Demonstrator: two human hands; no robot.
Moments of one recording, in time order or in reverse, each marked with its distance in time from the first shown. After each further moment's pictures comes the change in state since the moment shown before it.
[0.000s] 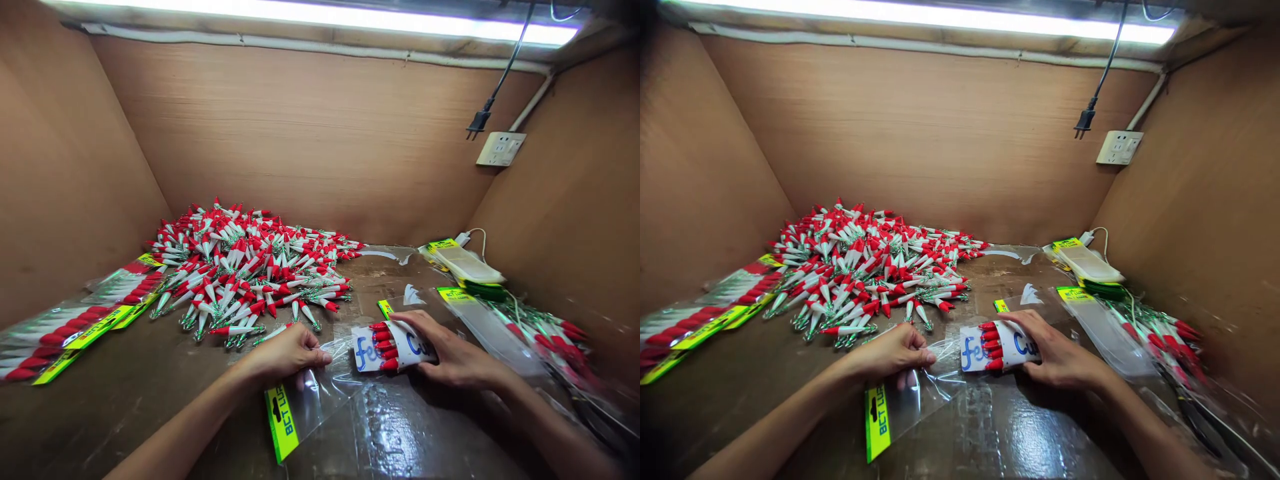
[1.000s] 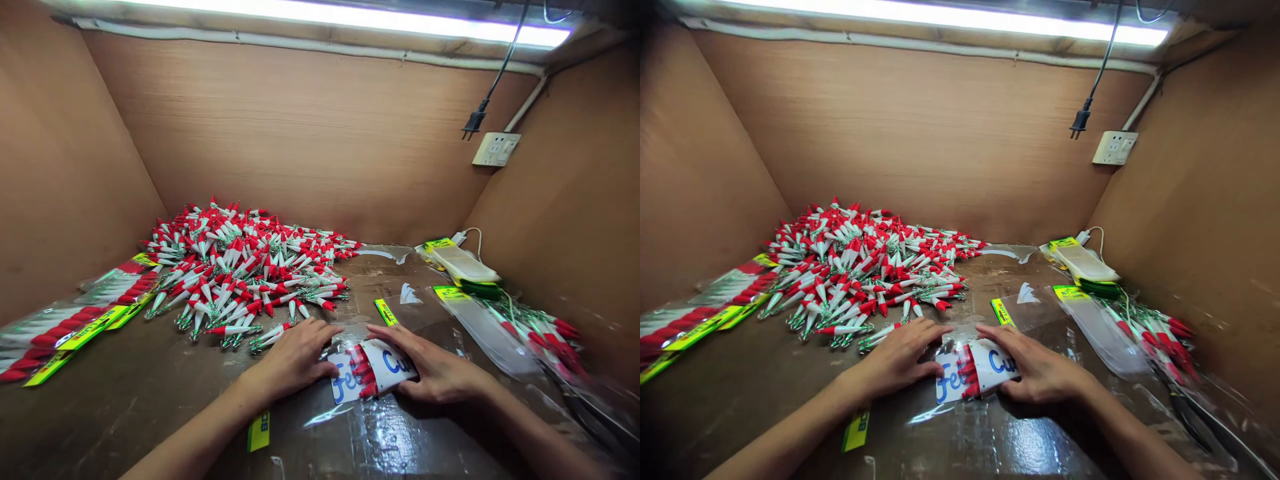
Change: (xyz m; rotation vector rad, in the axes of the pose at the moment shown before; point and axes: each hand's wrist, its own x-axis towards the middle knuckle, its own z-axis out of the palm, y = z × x) left_hand -0.003 0.013 0.019 0.673 0.350 0.521; right_hand 0.005 -0.012 0.023 0.037 -0.124 -0.035
